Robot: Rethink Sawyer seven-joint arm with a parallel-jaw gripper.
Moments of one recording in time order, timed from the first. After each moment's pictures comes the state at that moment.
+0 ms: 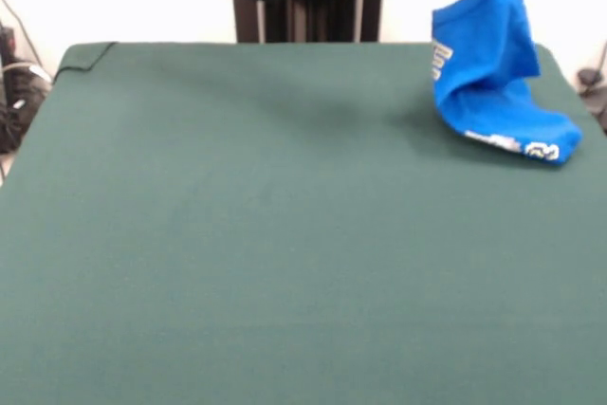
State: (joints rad) arm -1.32 0.22 1.07 2.24 -0.41 0.45 2.25
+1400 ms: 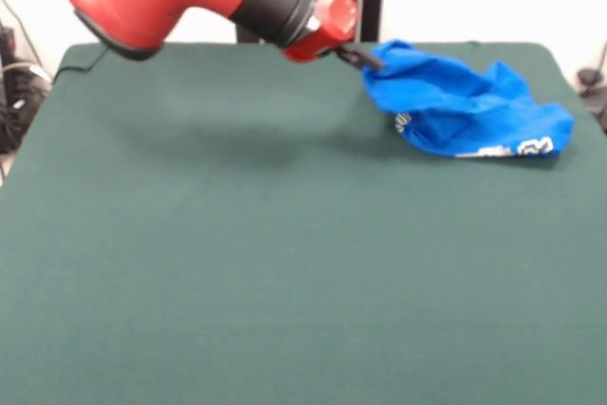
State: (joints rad) arm -1.26 -0.02 0.99 1.88 -0.58 0.81 2.24
